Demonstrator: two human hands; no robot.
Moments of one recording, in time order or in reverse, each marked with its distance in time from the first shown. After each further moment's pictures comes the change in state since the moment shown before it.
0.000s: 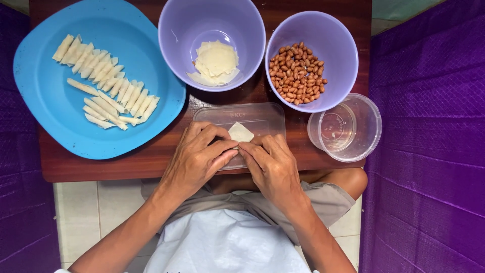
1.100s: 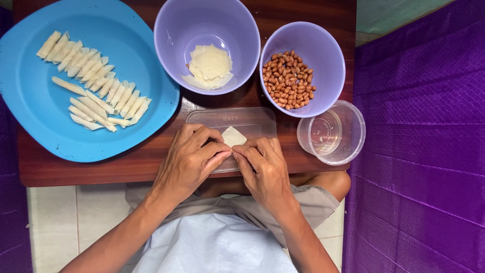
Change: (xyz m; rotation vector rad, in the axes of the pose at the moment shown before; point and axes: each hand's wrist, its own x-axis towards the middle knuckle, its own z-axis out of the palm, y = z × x) left_hand 0.001 0.002 -0.001 -0.027 -0.011 -0.048; right_hand -0.001 -0.003 0.001 0.008 -0.022 0.080
